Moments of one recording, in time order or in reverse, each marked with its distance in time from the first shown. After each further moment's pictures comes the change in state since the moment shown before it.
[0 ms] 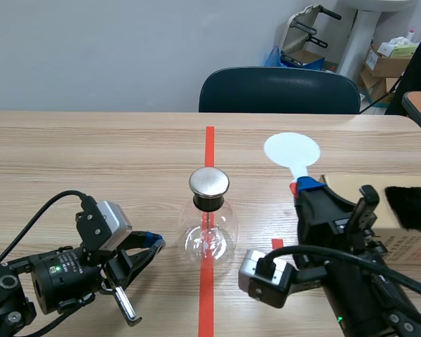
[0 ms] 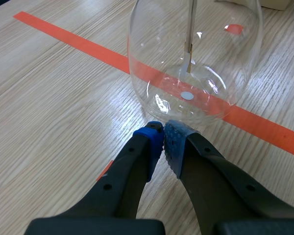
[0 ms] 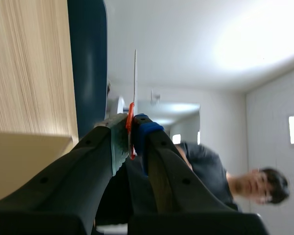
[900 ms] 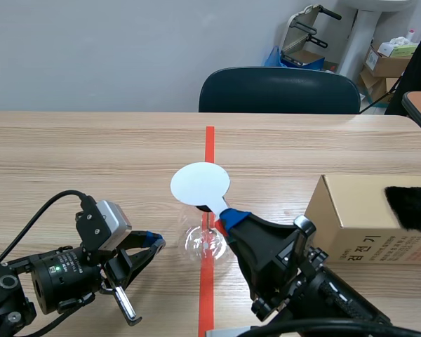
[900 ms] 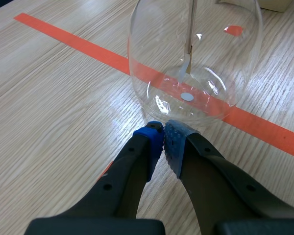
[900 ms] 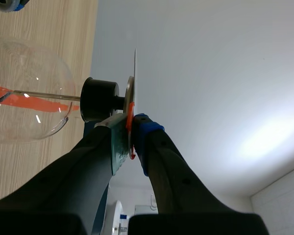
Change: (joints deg) left arm 0.0 0.0 0.0 0.0 0.0 0.0 -0.3; right arm 0.0 0.0 0.0 0.0 0.0 0.0 26.4
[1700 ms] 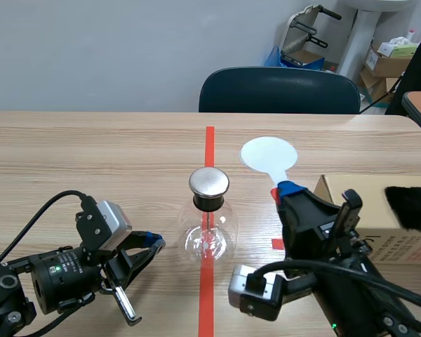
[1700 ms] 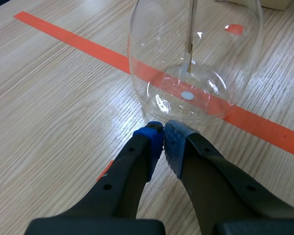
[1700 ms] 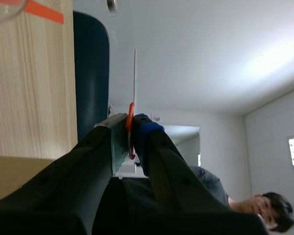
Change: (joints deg) left arm 0.0 0.0 0.0 0.0 0.0 0.0 0.3; right arm 0.0 0.0 0.0 0.0 0.0 0.0 -23.6
